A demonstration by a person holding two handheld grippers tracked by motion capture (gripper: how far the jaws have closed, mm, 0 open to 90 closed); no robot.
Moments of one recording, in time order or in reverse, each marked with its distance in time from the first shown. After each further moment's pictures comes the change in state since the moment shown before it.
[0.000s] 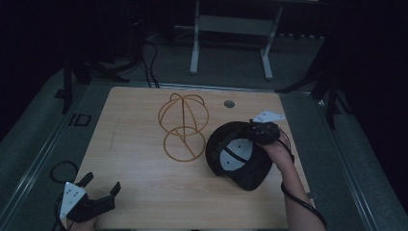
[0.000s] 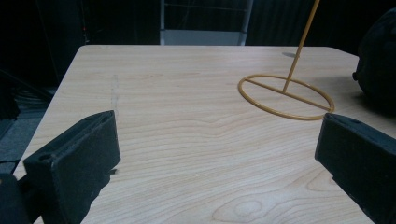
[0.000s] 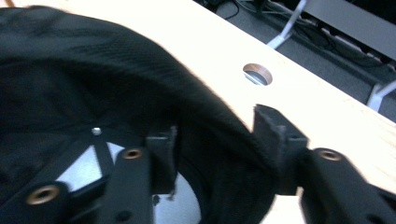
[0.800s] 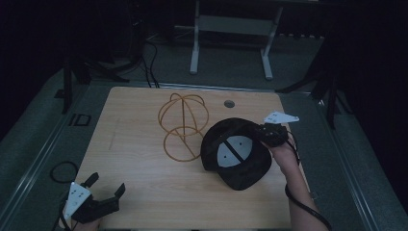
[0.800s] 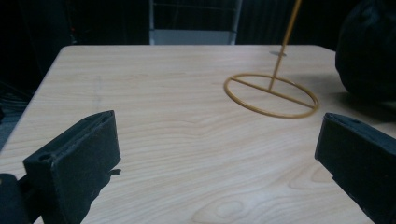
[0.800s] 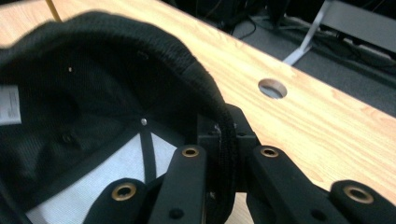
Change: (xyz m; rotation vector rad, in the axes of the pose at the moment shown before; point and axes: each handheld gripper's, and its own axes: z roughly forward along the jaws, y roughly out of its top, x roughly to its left) left arm -0.011 0.000 0.003 0.003 -0.036 0.015; right arm -0.003 0.000 -0.032 -0.101 0.098 0.083
